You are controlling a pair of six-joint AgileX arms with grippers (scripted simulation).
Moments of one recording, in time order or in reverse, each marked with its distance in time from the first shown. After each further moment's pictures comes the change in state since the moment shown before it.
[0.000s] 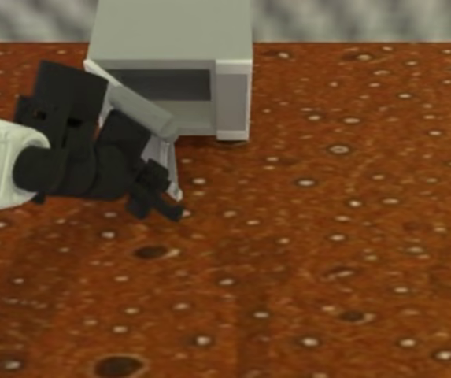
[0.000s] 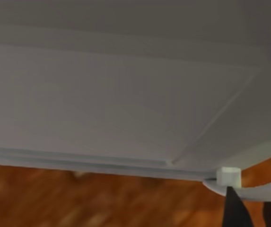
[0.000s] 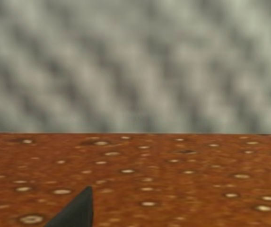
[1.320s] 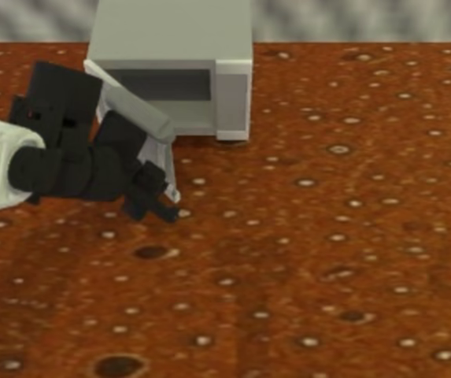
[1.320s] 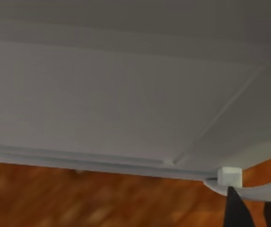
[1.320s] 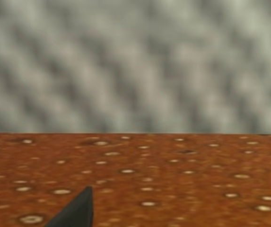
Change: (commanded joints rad) left arm 0.012 -0.003 -0.005 -0.006 0.013 0.021; right arm 0.000 0.000 0.000 0.000 0.000 0.000
